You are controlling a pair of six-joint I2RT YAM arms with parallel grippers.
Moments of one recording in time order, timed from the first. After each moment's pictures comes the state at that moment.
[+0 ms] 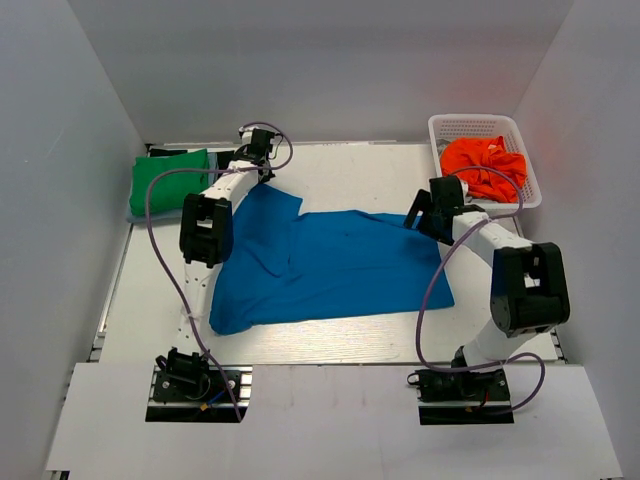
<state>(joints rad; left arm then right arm) -0.25 2.52 2.15 -0.49 -0.38 -0.43 0.18 1.62 1.00 -0.31 0.15 0.51</state>
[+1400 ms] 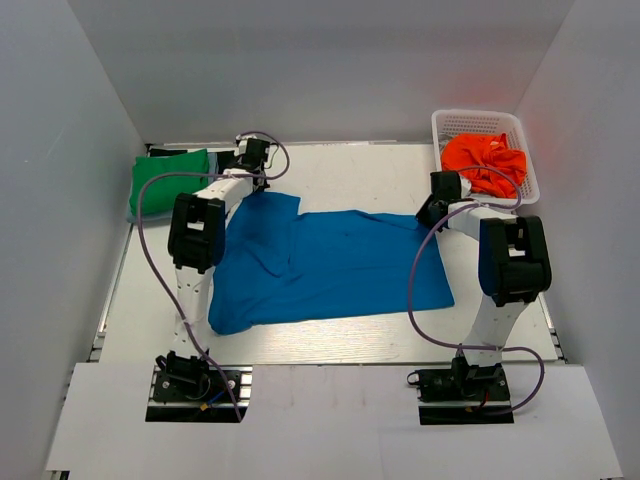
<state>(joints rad) -0.25 2.36 1.85 -0.34 -0.40 -0.36 0.12 1.87 1.12 -0.16 0.14 0.65</state>
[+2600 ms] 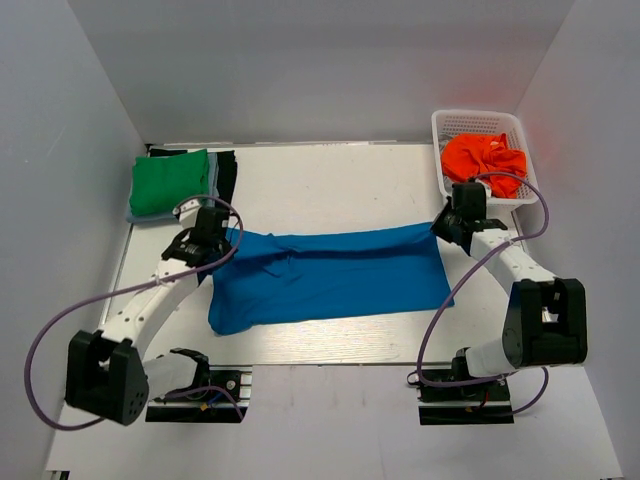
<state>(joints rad) -0.30 1.19 0.81 -0.52 -0.38 -0.80 0.10 1.43 0.89 -0.25 0.09 0.56</state>
